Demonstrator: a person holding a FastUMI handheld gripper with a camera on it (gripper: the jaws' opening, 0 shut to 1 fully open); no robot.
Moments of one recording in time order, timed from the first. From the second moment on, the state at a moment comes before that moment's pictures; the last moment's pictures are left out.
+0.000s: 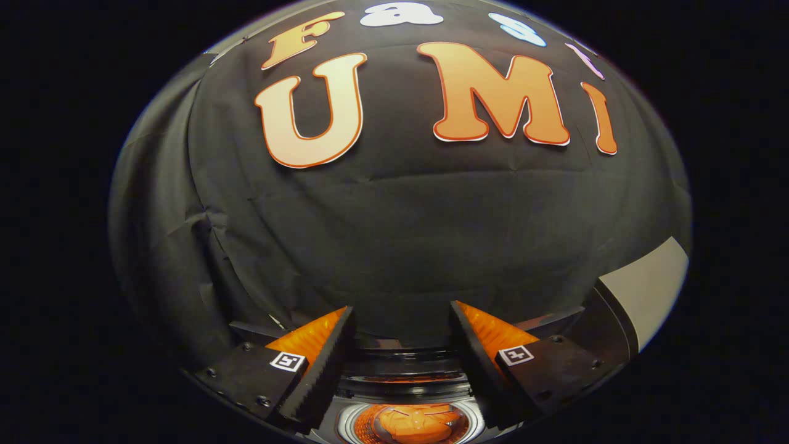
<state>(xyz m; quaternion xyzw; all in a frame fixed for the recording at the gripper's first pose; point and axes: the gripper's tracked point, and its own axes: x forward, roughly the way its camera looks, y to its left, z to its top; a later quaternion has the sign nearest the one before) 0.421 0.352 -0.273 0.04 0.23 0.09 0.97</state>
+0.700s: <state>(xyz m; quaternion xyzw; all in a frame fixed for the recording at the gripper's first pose) 0.379 0.347 -0.271 0.02 0.21 0.09 0.97</state>
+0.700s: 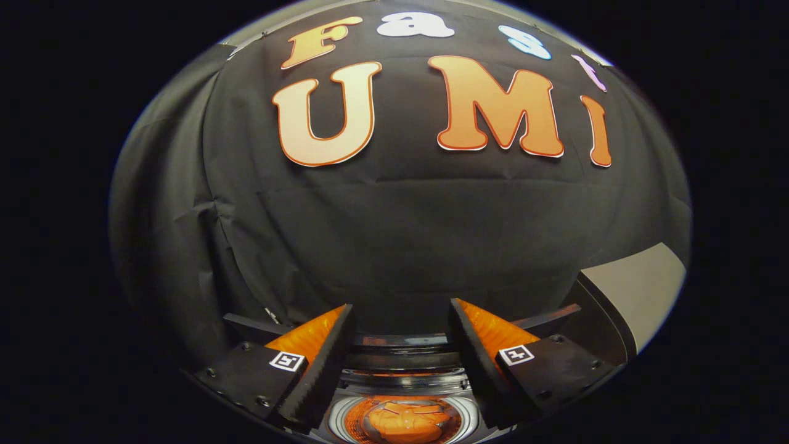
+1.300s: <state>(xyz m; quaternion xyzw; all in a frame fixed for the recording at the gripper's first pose) 0.328 0.341 -0.276 0.01 0.19 0.10 0.98</state>
